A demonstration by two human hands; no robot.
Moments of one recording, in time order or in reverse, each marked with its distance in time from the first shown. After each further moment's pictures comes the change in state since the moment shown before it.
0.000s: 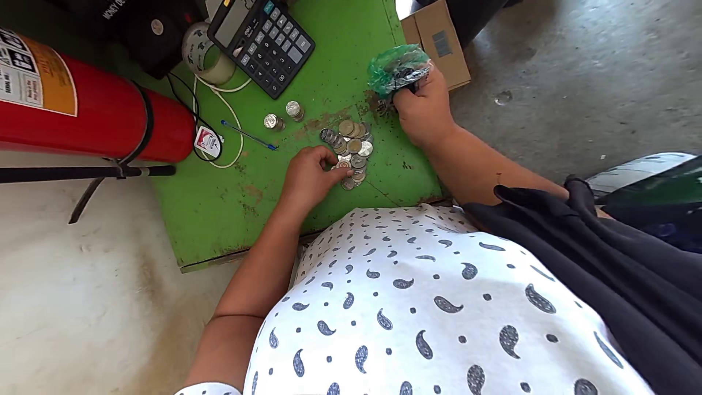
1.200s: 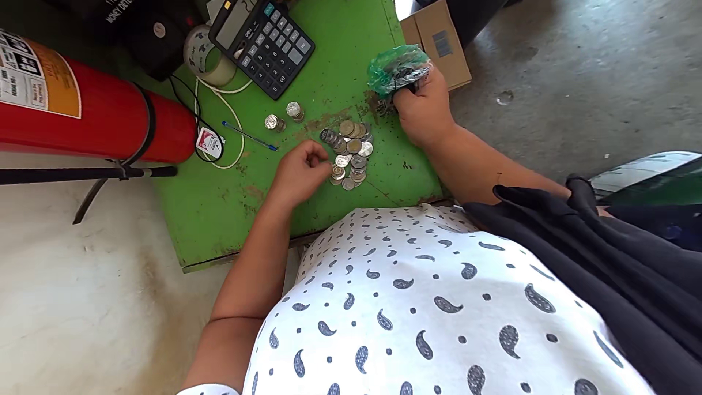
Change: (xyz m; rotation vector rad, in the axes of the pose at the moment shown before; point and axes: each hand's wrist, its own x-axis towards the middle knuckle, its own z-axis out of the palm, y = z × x) left_hand -0.001 -0.011 -0.019 -0.224 -0.041 0.015; right_hand 0.001 0.002 0.000 -0.005 0.004 -0.004
